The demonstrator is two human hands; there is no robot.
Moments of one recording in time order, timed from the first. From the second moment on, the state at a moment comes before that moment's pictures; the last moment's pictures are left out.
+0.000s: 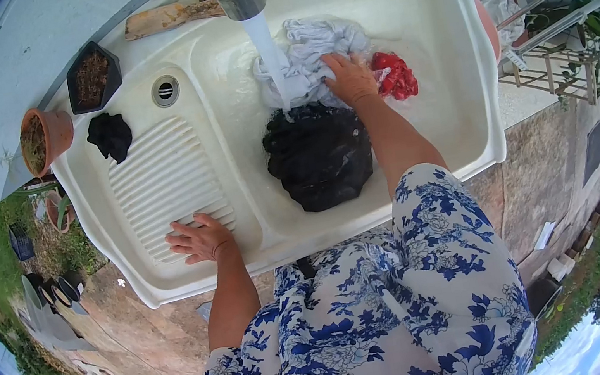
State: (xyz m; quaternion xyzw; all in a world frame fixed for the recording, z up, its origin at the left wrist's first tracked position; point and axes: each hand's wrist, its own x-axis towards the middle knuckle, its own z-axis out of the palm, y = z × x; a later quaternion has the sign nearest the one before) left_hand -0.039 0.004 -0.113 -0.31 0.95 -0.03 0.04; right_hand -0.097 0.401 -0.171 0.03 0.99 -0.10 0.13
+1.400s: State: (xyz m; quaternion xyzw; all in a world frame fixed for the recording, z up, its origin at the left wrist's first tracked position) left_hand -0.040 0.003 -0.116 -0.34 0.94 -0.03 0.06; right_hand -0.016 0.440 -0.111 0.48 0.63 -0.60 0.10
